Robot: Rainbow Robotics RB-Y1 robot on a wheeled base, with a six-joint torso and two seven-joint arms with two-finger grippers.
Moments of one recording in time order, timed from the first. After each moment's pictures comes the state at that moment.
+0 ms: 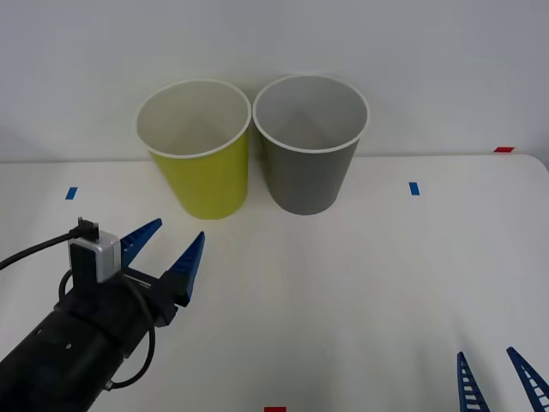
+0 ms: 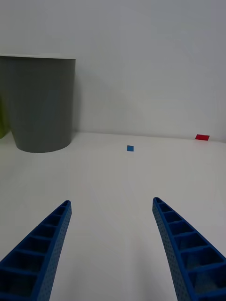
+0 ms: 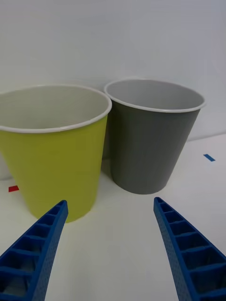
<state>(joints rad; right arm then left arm) 0.95 -0.24 0.10 -1.92 0.11 -0.71 1.36 0.53 0.49 -0.28 -2.43 0.29 0.21 -1.53</state>
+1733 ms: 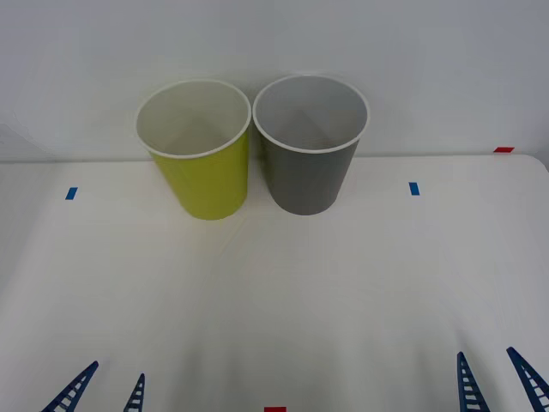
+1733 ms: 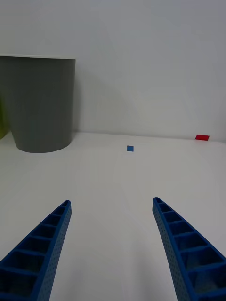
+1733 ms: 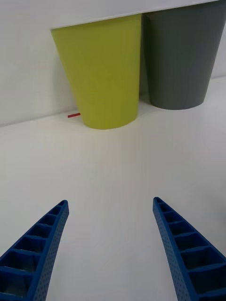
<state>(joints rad) 0.95 -0.24 0.10 -1.92 0.11 -0.71 1.36 0.98 0.52 -0.34 -2.04 0.30 -0.54 -1.82</state>
